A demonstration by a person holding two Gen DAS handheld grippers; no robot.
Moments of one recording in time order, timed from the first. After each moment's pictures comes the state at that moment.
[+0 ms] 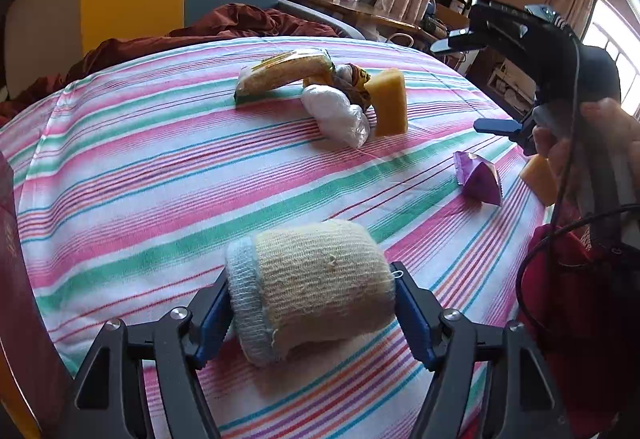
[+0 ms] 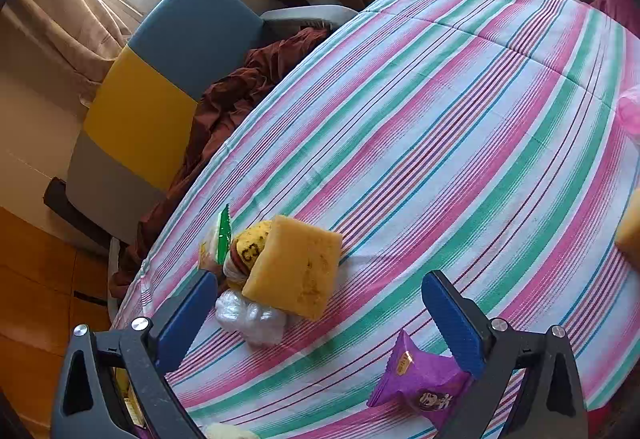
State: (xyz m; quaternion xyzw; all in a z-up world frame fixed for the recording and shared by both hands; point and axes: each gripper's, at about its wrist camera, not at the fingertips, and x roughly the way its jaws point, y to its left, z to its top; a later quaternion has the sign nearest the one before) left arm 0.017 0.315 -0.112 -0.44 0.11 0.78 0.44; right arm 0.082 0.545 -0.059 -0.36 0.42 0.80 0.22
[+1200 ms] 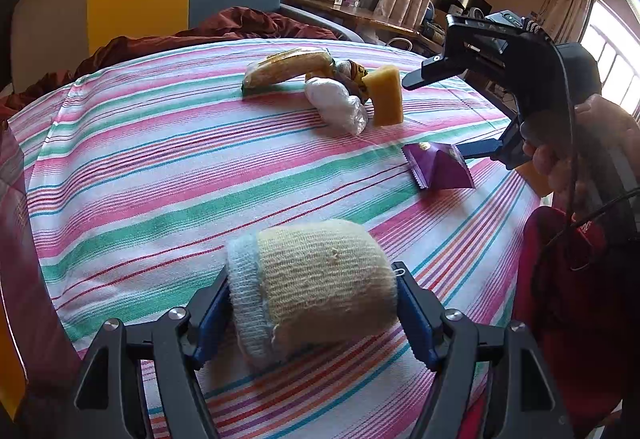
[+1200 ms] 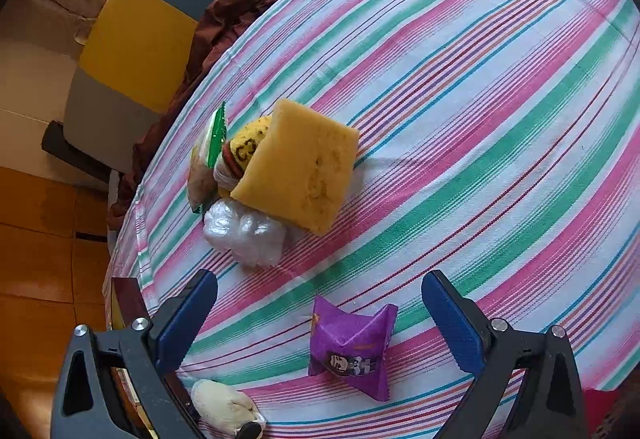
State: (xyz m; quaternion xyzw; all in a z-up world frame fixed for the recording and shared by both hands) left arm 0.027 0.299 -0.116 -0.43 0.11 0.78 0.44; right arm 0.075 0.531 -0.093 -0.47 0.43 0.76 0.13
